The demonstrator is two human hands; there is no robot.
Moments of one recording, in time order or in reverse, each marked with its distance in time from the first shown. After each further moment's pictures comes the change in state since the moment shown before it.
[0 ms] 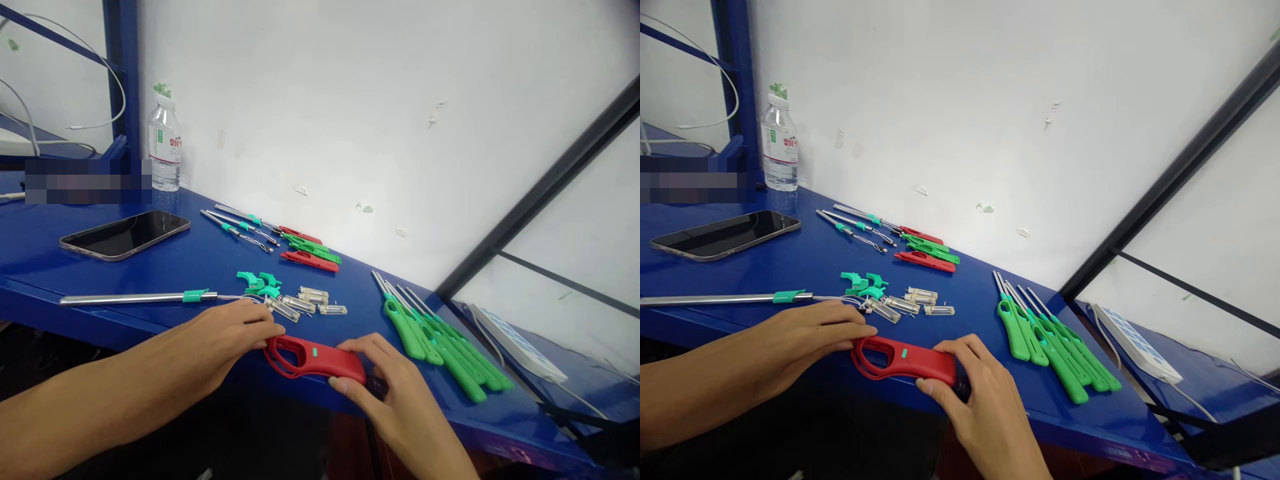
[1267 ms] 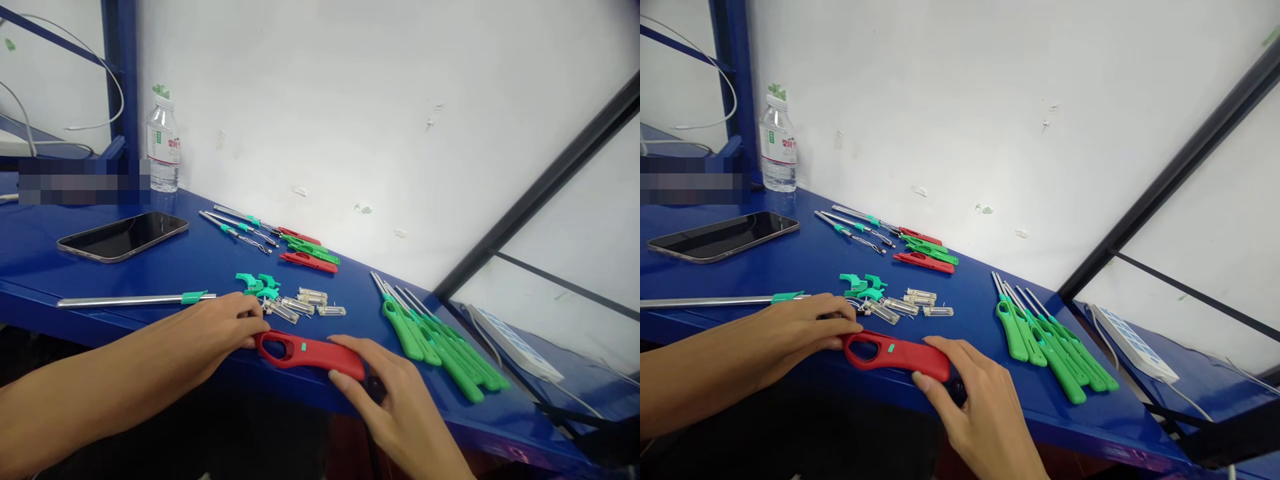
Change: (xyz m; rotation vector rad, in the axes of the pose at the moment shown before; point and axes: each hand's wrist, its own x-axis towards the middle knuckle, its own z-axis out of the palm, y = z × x) left_hand -0.002 -0.020 -0.001 0.140 -0.015 0.054; right_hand 0.000 -0.006 0.000 -0.104 0.041 -0.089
